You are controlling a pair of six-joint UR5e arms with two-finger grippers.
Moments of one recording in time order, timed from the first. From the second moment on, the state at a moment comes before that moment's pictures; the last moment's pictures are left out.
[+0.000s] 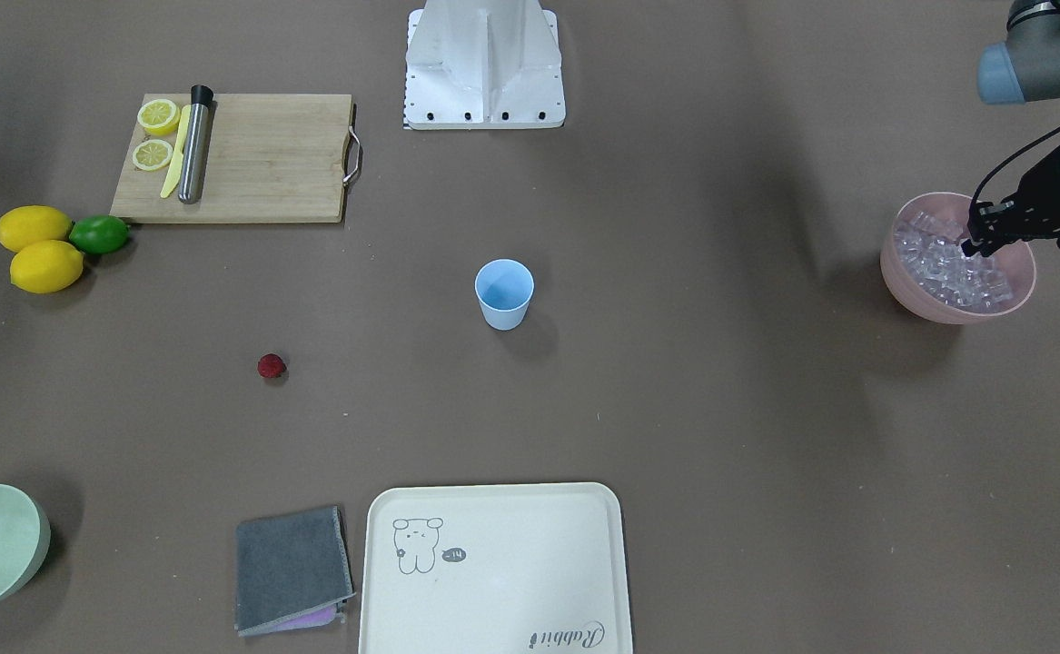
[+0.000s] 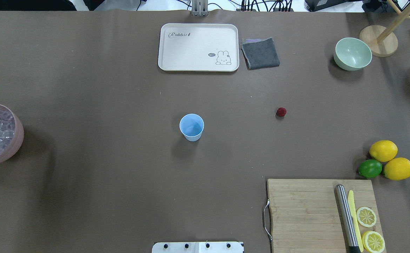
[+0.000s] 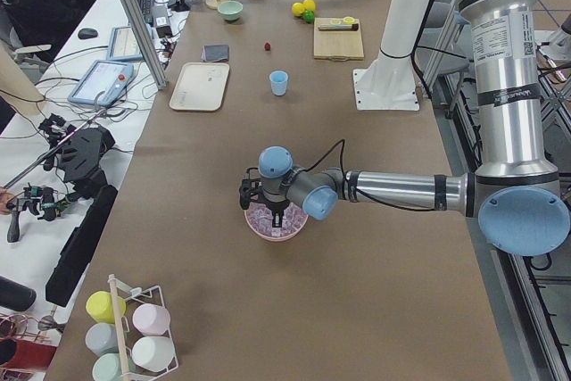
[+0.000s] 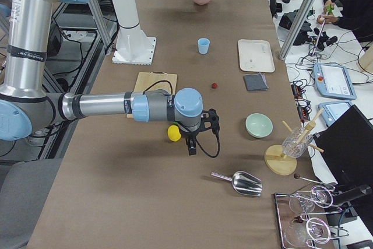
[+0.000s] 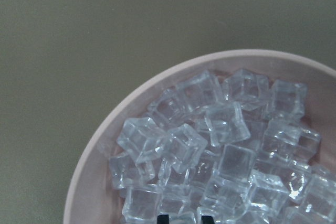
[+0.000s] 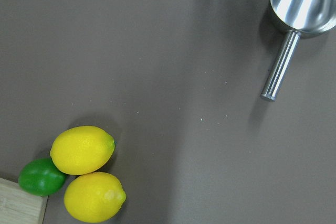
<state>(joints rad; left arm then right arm) -1.14 -1.40 -1.72 -2.08 -2.31 -0.64 1.56 -1.79 1.90 -1.62 2.45 -0.16</state>
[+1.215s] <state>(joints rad) -0.95 -1.92 -1.86 -1.75 -2.28 -1.15 1.52 -1.71 1.90 -1.62 2.47 -0.09</state>
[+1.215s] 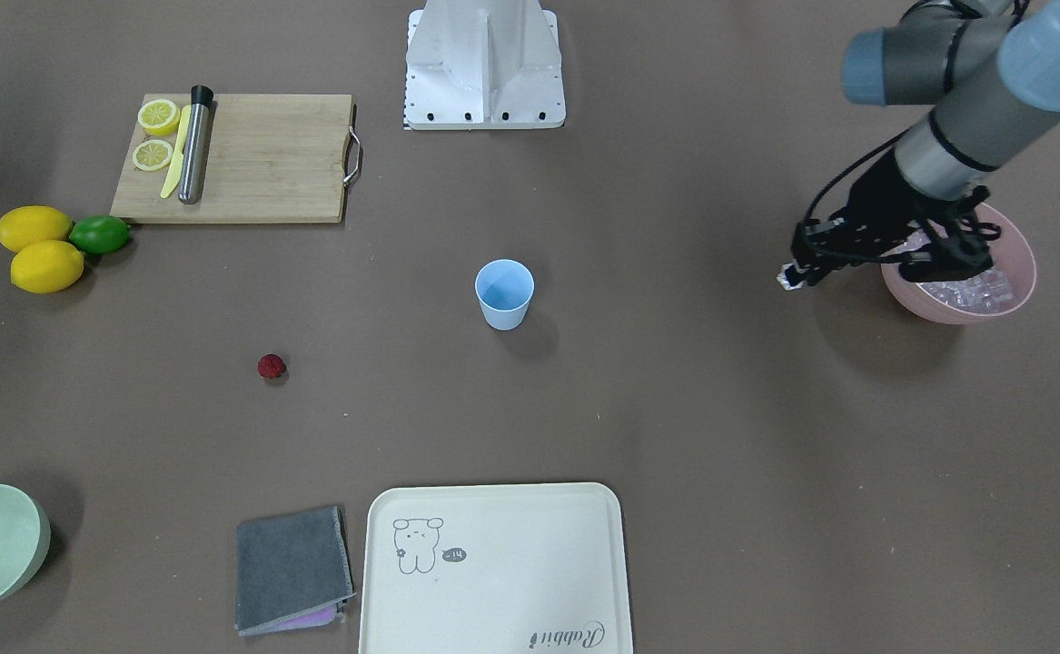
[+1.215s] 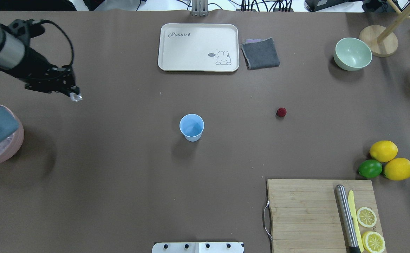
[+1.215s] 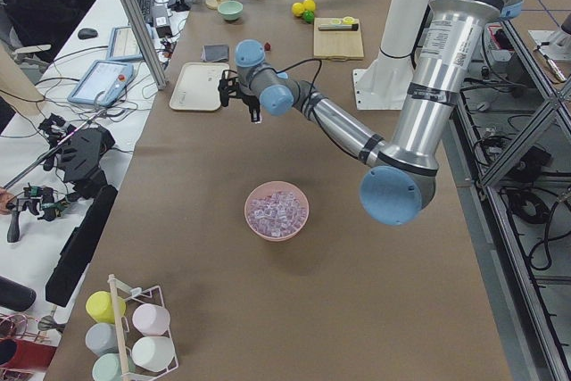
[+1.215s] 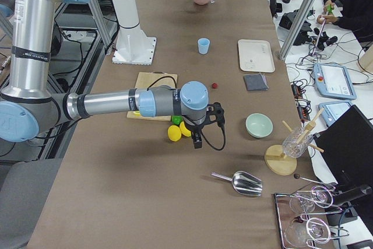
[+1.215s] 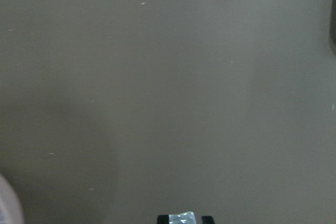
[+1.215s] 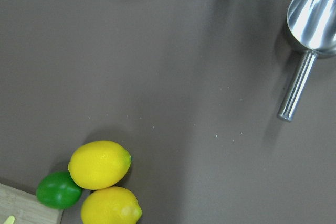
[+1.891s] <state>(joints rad) -0.68 -2.26 -1.75 -1.62 -2.06 -1.40 1.38 -1.55 1.90 -1.62 2.46 0.10</state>
